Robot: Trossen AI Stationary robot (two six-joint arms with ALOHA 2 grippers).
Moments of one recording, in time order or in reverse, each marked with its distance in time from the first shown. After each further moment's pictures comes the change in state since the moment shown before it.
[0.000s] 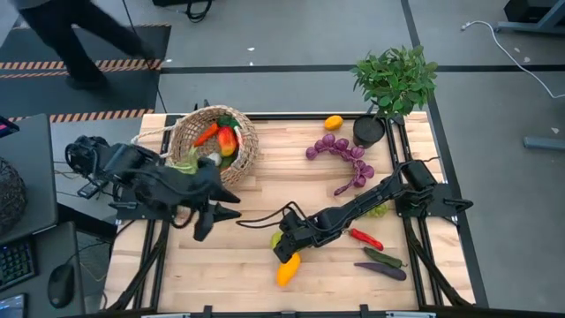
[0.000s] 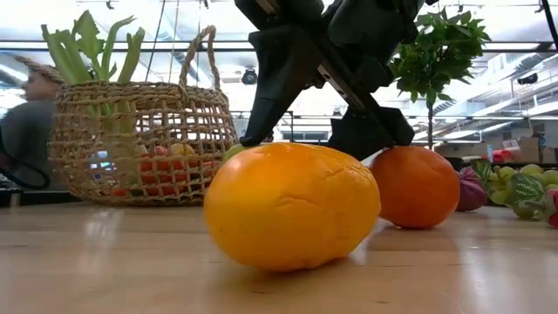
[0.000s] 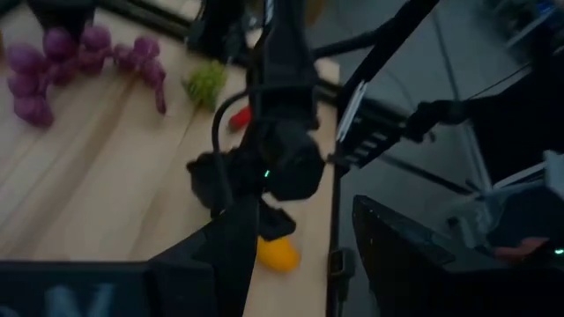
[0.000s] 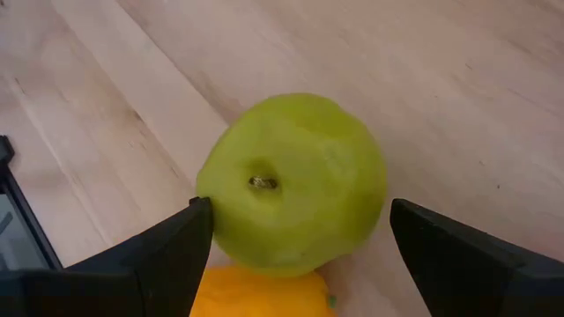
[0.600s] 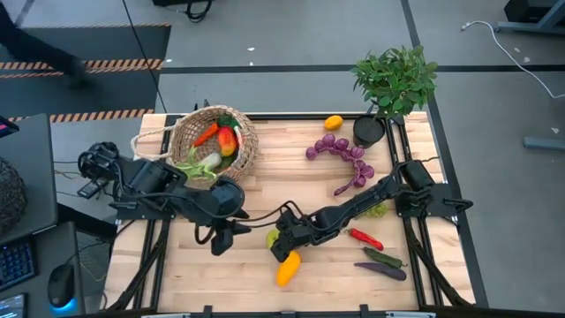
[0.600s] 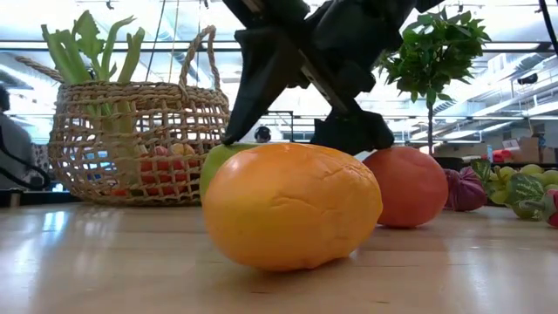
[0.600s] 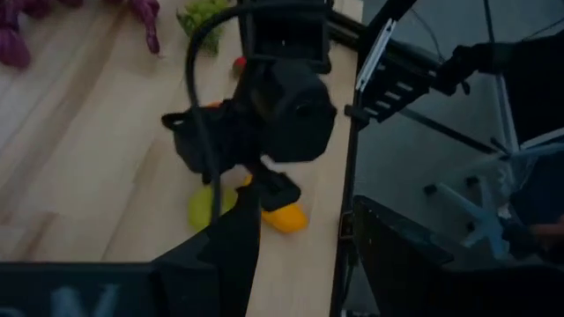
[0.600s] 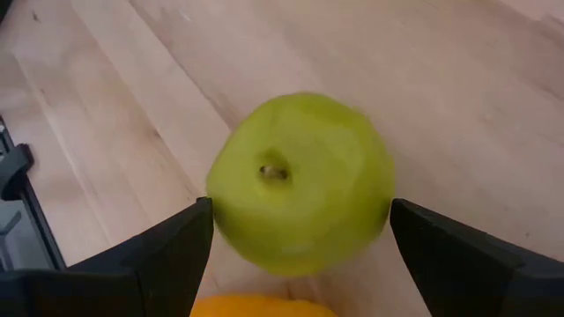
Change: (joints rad) left arm -0.016 0.116 0.000 -0.045 0.057 -0.054; right arm -0.006 0.009 0.002 0.092 0.003 -0.058
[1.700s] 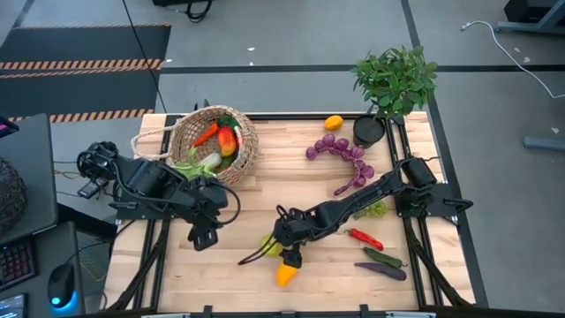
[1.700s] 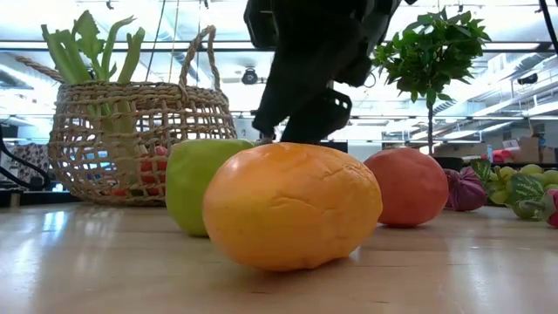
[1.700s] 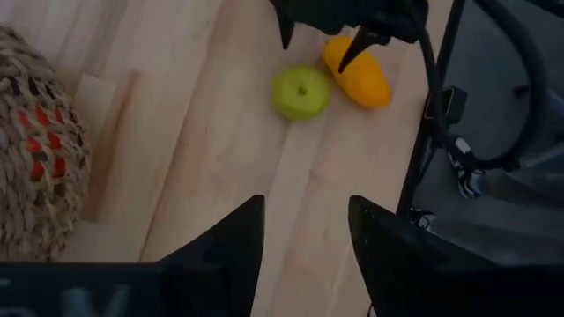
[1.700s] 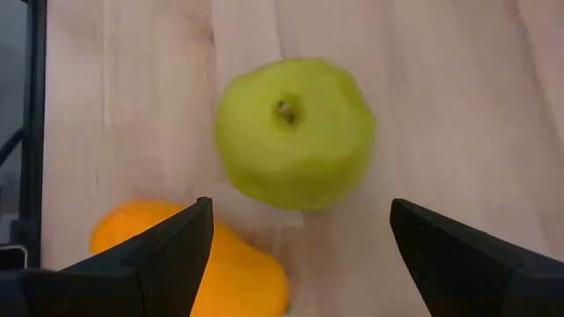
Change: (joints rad) left arm -0.005 -0.008 0.000 -0.393 0.098 -0.065; right arm -0.024 -0.031 0.040 -0.086 -0.145 -0.627
